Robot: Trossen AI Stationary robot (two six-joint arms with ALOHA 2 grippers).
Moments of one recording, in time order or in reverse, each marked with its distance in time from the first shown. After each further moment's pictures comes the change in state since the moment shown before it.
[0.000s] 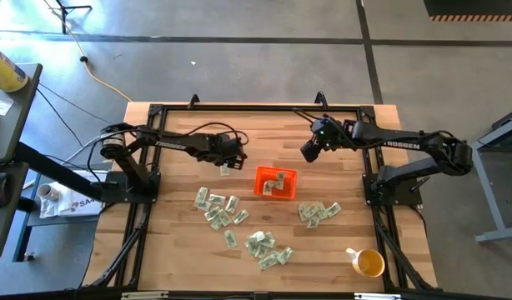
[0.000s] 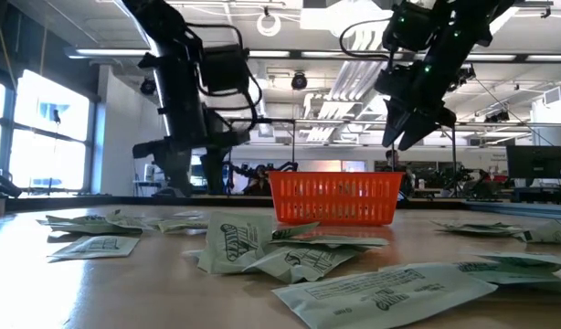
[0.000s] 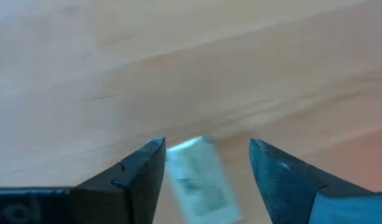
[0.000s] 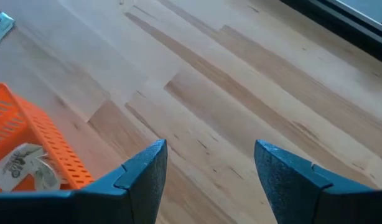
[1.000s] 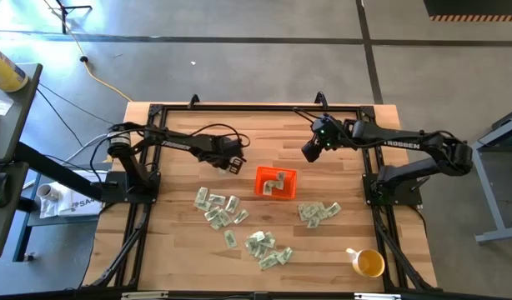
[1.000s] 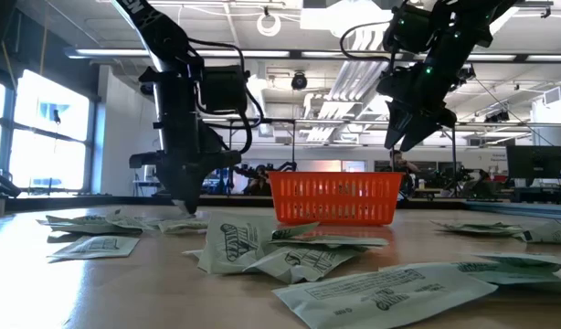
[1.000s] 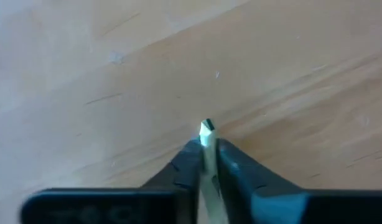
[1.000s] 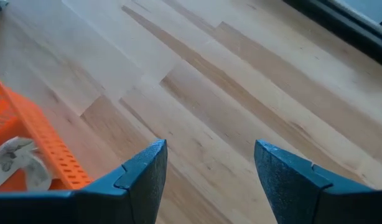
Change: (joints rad) left arm 0.023 0.077 -0.012 0.006 0.032 0.148; right arm -0.014 -0.004 0.000 -0.013 0.004 -0.029
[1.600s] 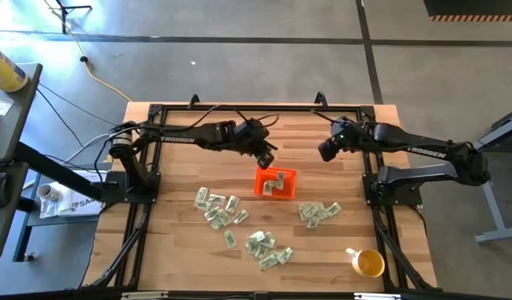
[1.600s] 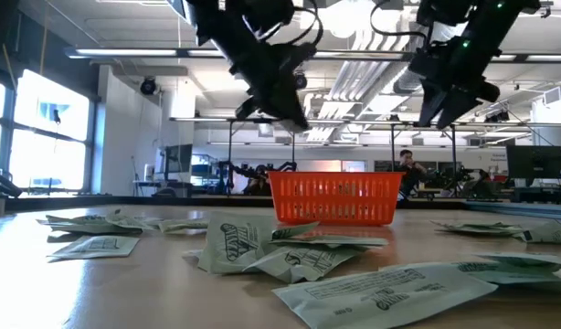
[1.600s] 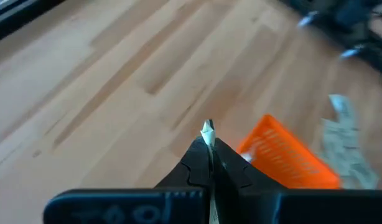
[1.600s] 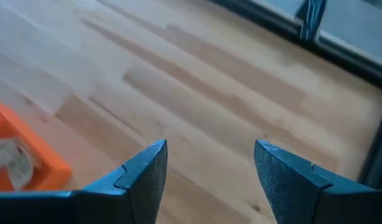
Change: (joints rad) left arm -0.046 0.003 0.363 0.265 0.164 0.453; right arm 0.046 -0.238 0.000 -0.282 0.144 0.151
